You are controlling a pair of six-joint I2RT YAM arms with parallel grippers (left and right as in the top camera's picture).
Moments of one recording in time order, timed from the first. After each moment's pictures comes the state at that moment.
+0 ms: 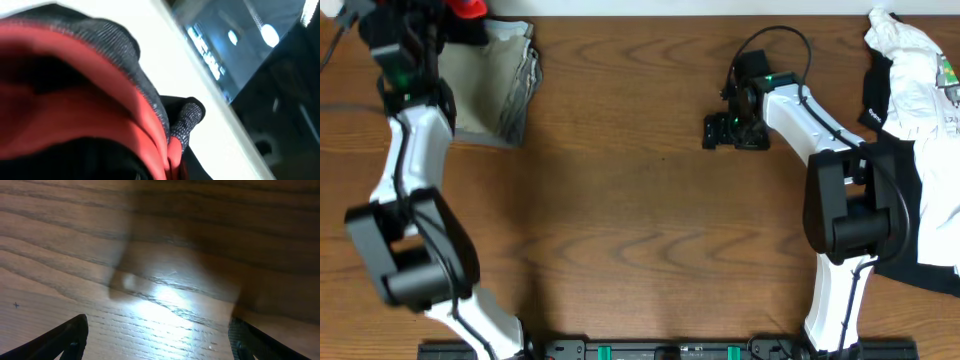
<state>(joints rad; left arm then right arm) 0.27 1.92 1.47 0.47 0.13 -1.00 0.22 2.17 1.61 -0.85 -0.19 0.20</state>
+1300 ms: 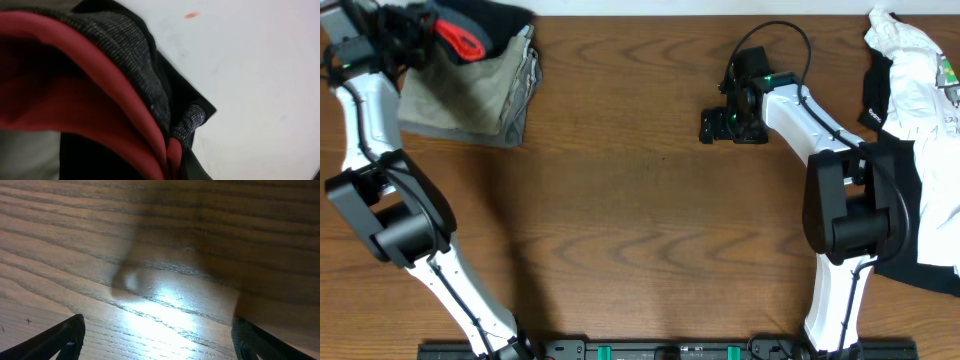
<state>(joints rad) 0.45 2.26 1.97 -0.32 0.67 -1.04 0.22 2.17 1.61 -0.78 -0.19 0.20</state>
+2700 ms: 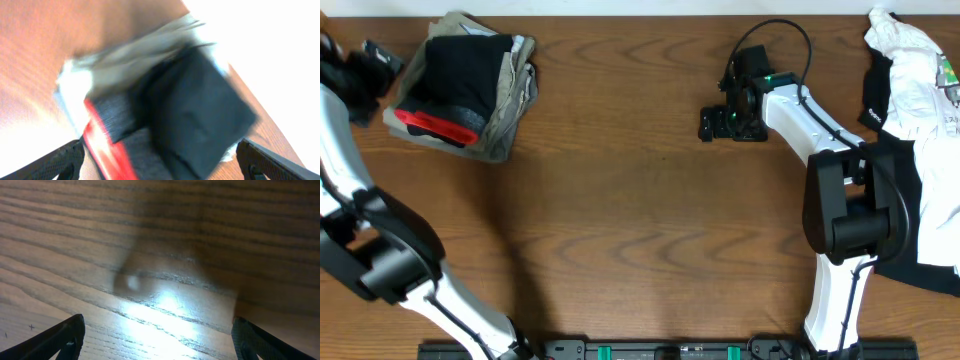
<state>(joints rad) 0.55 2.04 1.98 -0.85 0.32 -0.37 0.22 2.17 1.61 -0.75 -0.19 0.20</state>
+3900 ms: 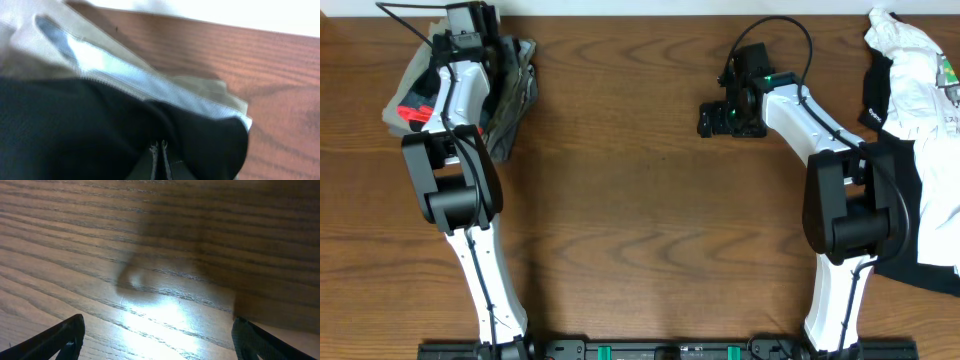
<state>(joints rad) 0.15 2.43 1.99 -0.36 0.07 -0.02 0.22 2.17 1.61 -0.71 -0.19 0.20</state>
